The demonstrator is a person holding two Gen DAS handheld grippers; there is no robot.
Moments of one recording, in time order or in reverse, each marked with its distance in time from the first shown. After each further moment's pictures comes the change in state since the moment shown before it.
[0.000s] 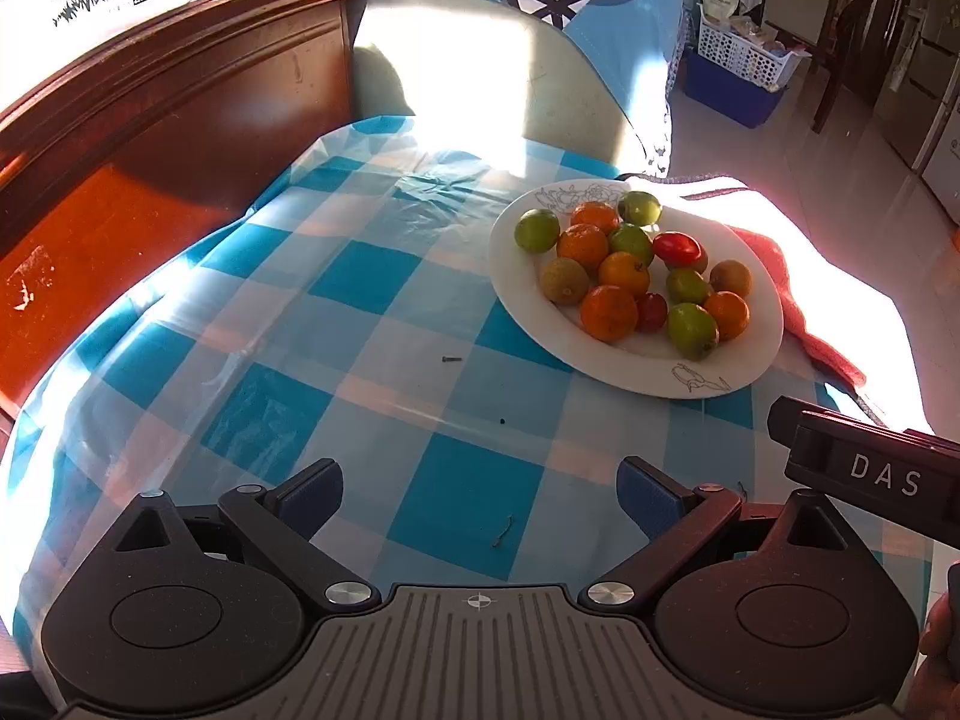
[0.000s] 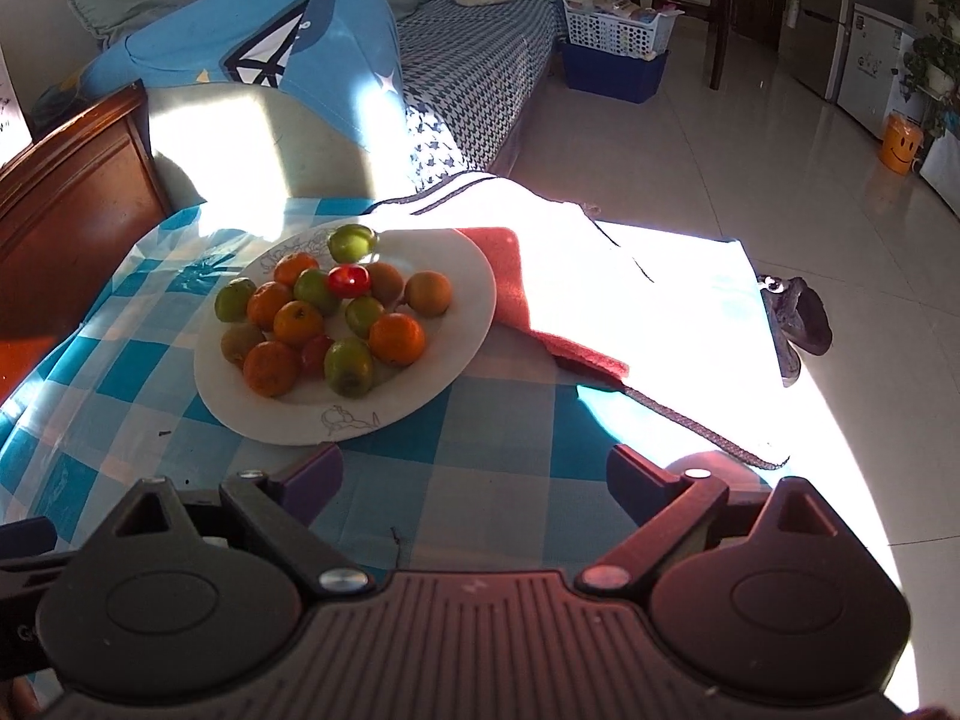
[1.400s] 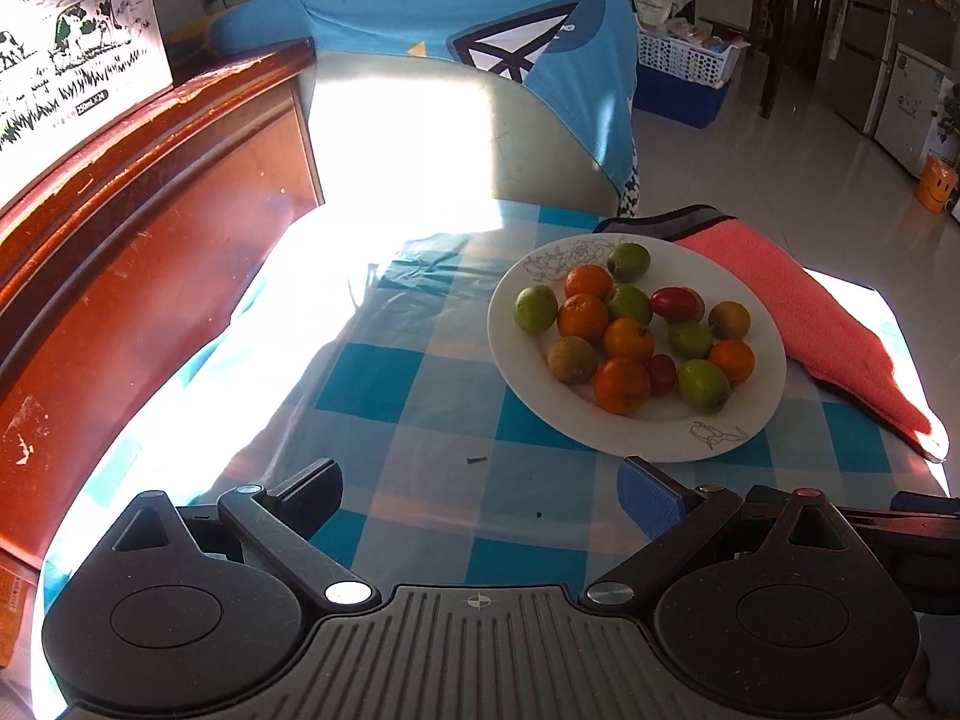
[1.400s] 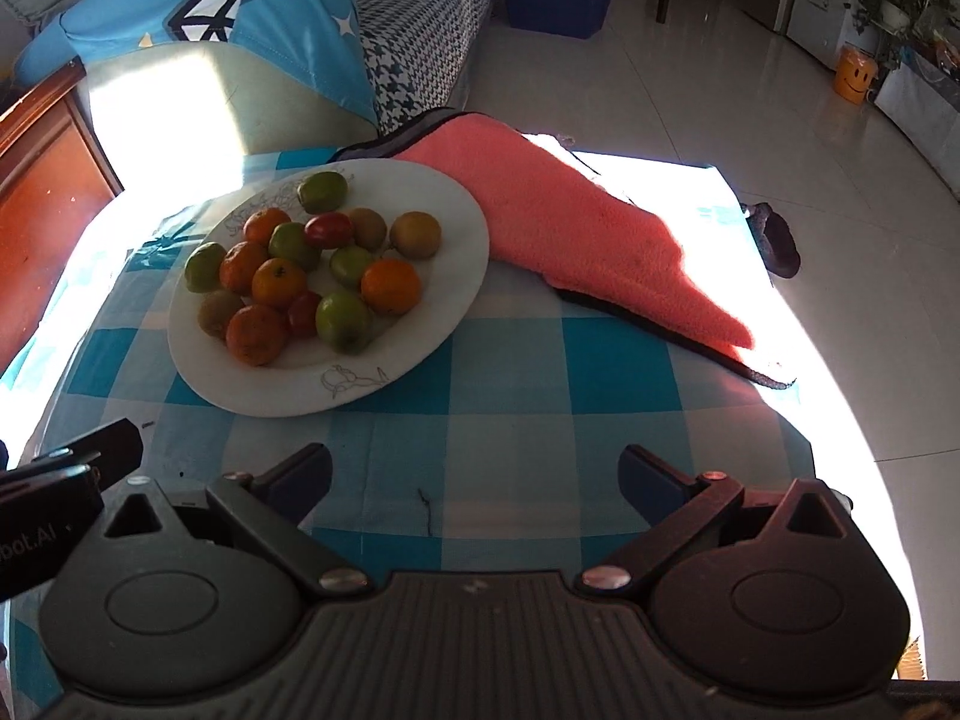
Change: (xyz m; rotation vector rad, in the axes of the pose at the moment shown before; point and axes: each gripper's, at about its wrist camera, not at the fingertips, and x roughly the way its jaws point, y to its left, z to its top) left arm -0.001 0.013 0.033 0.174 -0.081 -0.021; right arm 0.012 0.022 -0.004 0.111 0.132 -0.097
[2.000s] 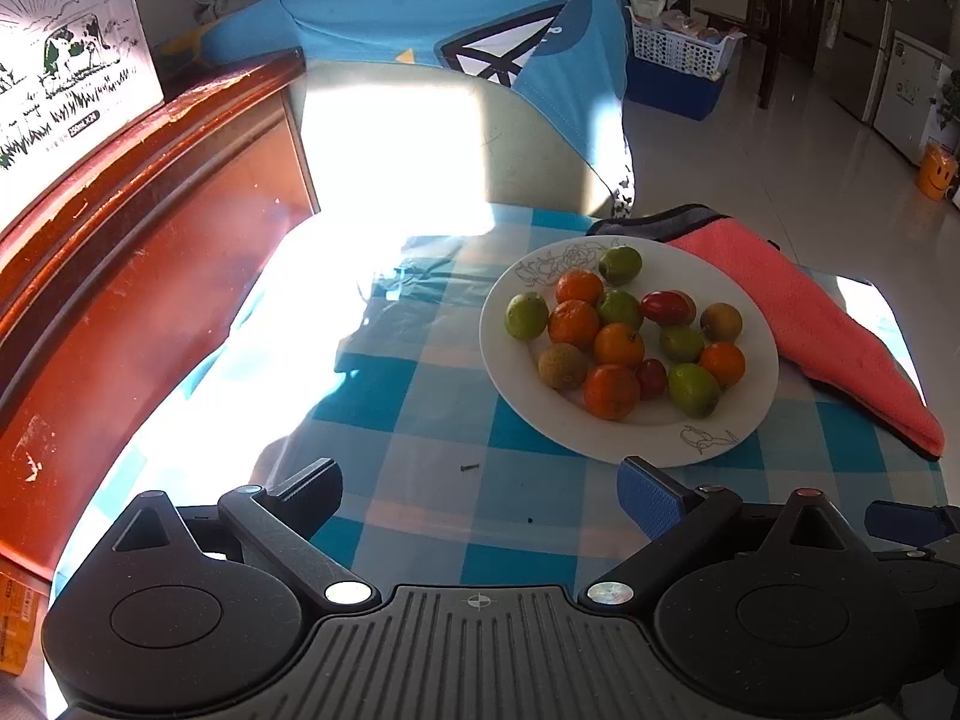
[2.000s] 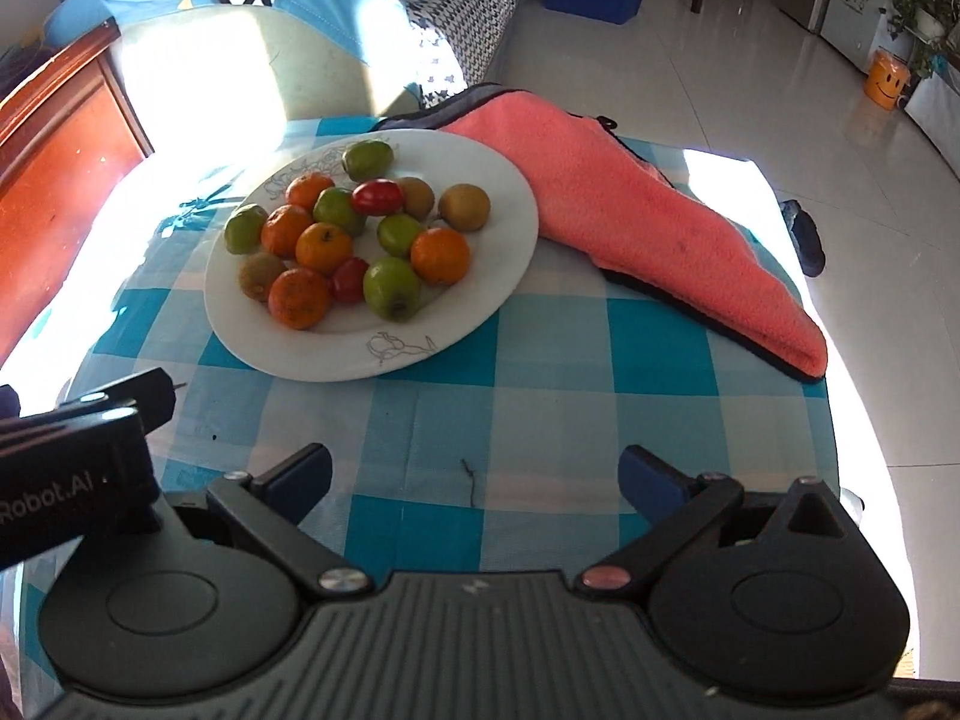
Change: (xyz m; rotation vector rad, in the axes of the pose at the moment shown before) left arm -0.005 -0.012 0.009 0.028 0.010 -0.002; right arm -0.001 0.010 -0.002 -0.078 0.041 0.044
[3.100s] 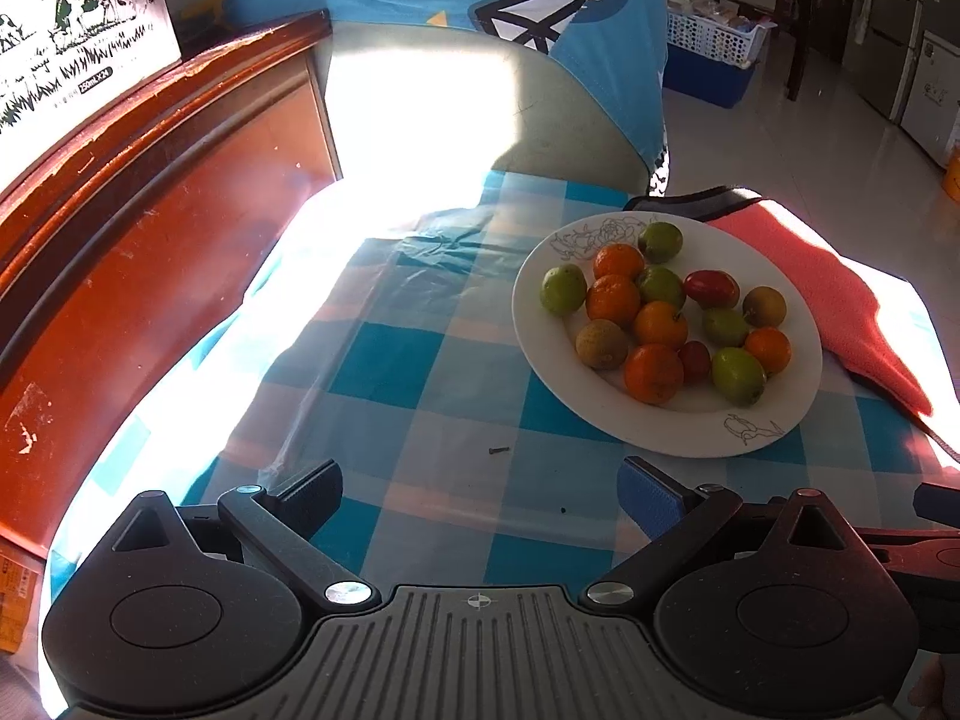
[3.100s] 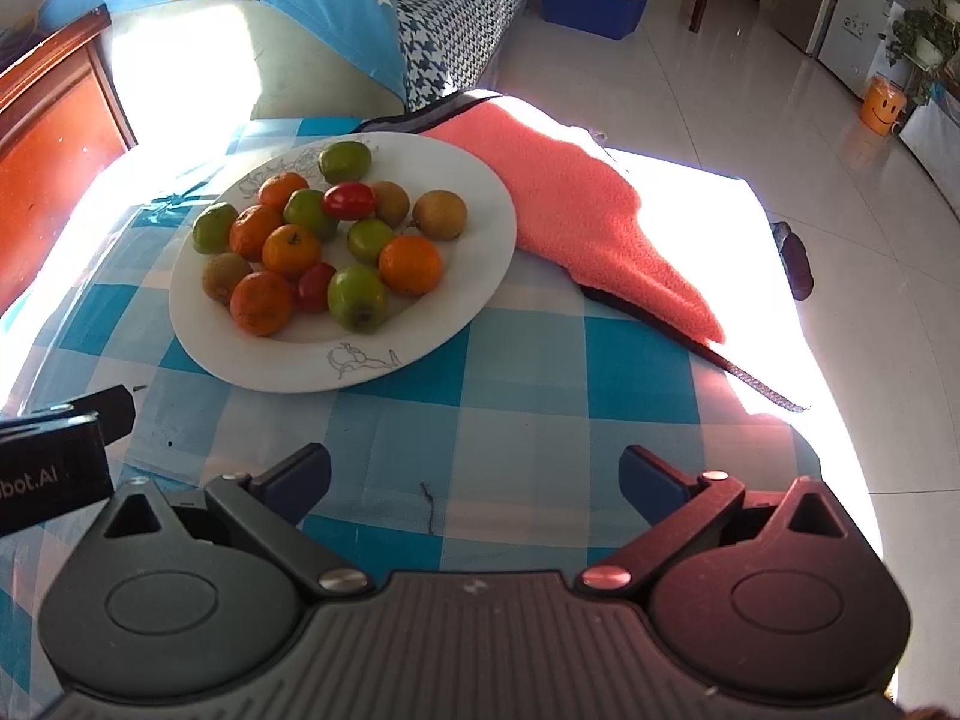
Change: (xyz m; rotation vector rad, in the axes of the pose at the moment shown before) left arm 0.018 0.011 -0.006 -0.042 0.041 0.043; right arm 0.014 -0.008 0.004 -0.034 -0.025 -0.056
